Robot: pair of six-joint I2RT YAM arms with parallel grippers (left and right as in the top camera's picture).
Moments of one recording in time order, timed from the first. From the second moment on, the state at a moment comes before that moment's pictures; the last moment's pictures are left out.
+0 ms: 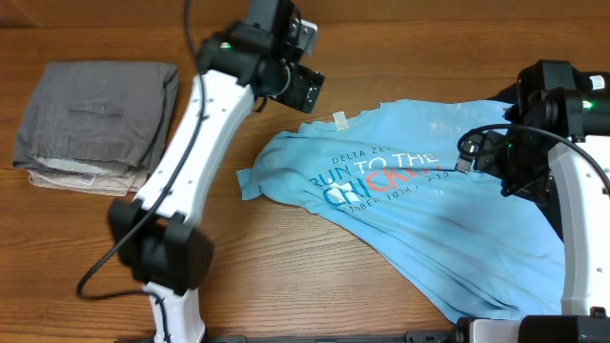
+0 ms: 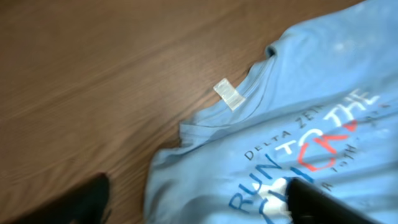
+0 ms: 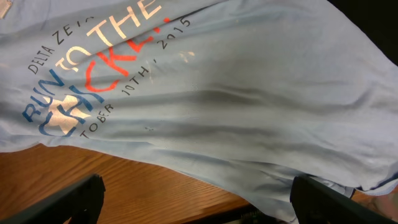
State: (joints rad) left arm -0.38 2.01 2.04 -1.08 0.14 0.03; right arm -0.08 1.52 1.60 -1.57 -0.04 0.33
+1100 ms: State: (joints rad) left arm -0.47 2.38 2.04 -0.96 0.00 0.17; right arm -0.08 1.52 1.60 -1.57 -0.04 0.33
